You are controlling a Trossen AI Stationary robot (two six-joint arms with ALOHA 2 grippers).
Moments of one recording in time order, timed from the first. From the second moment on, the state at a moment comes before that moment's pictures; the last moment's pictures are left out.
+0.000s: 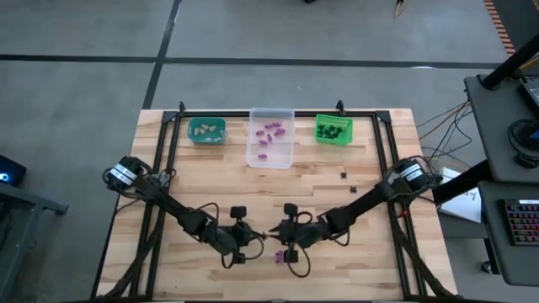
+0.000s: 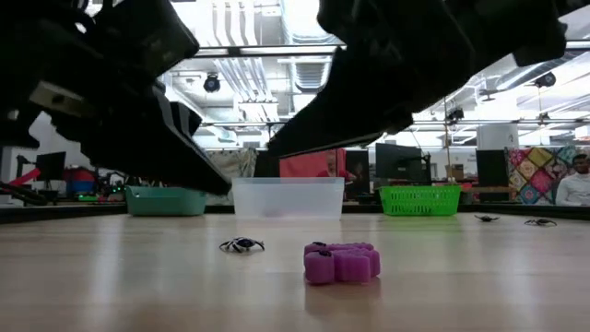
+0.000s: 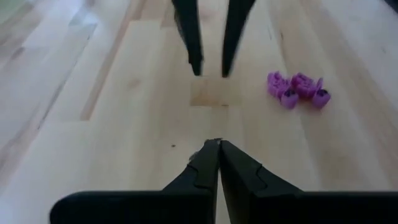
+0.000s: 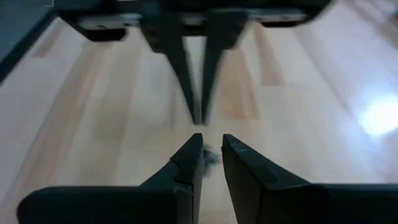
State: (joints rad) left arm -0.58 1.79 0.73 0.39 -0.51 -0.33; right arm 0.43 1.94 1.01 0.39 0.39 0.21
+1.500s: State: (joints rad) left arm -0.54 1.89 0.71 0.43 -0.49 -0.37; right arm 0.45 2.00 1.25 -0.17 0.33 0.51
